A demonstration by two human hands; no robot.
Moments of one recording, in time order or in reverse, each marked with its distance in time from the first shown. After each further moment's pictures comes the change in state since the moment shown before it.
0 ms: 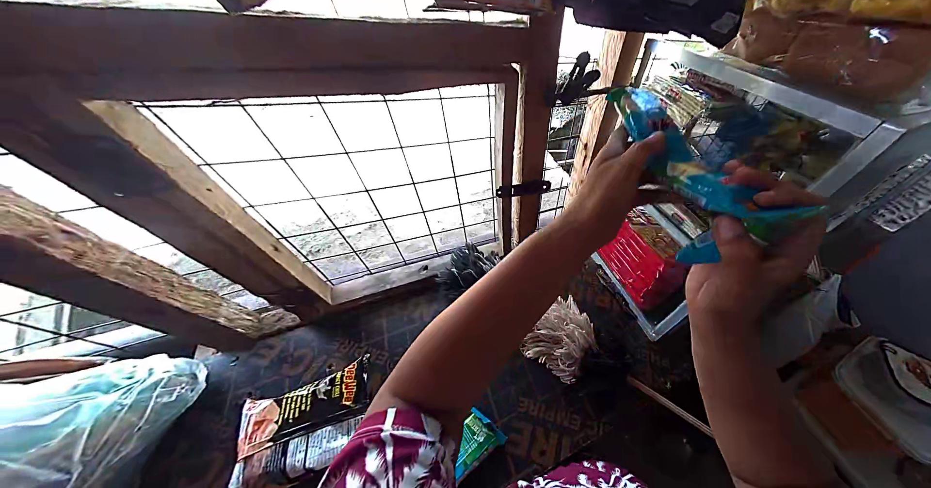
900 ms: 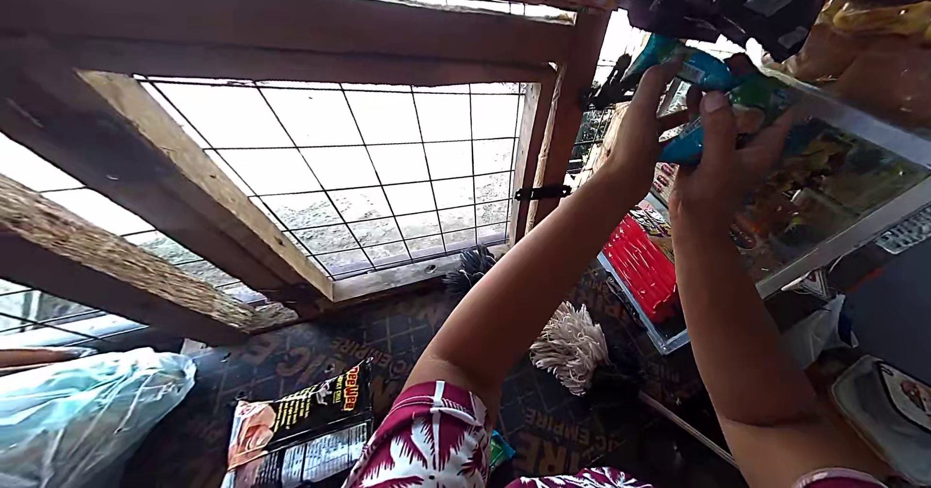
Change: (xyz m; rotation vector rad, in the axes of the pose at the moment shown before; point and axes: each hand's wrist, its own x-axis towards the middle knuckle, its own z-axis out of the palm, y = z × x) left_hand 0.063 0.006 -0.022 -0.120 0.106 0.203; right_hand 0.066 0.075 0.073 0.095 0.142 0.091
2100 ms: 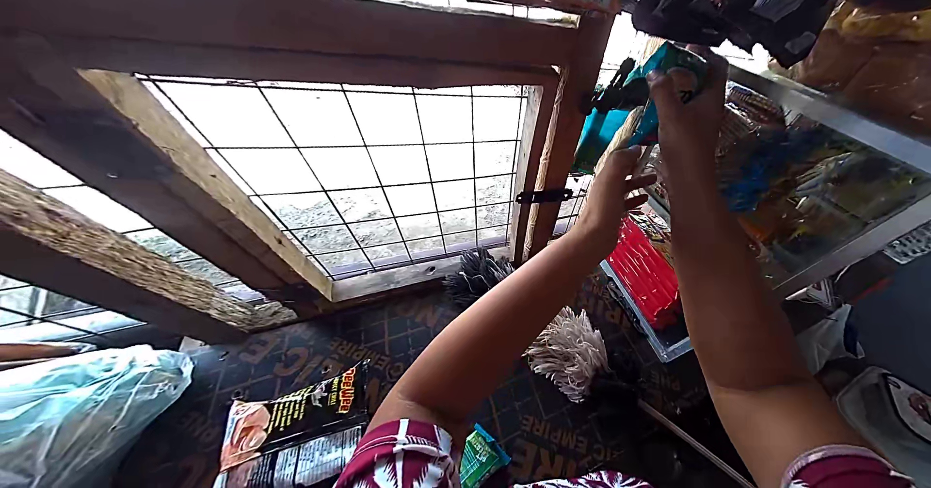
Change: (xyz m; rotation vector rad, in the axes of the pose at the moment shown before) left_hand -0.035 -0.037 -0.035 0.085 0.091 -0.142; right_hand 0.039 0.039 0.014 -0.461 -0.227 0.303
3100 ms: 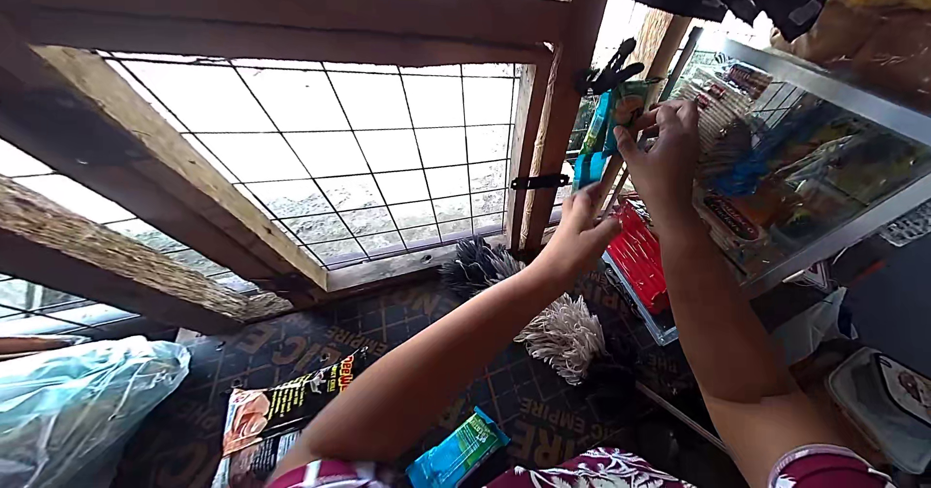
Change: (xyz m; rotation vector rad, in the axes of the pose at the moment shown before) left_hand -0.065 -0.004 -0.039 0.558 -0.067 -0.124; right_hand -0.048 0.024 -0.014 -0.674 -0.131 -0.110
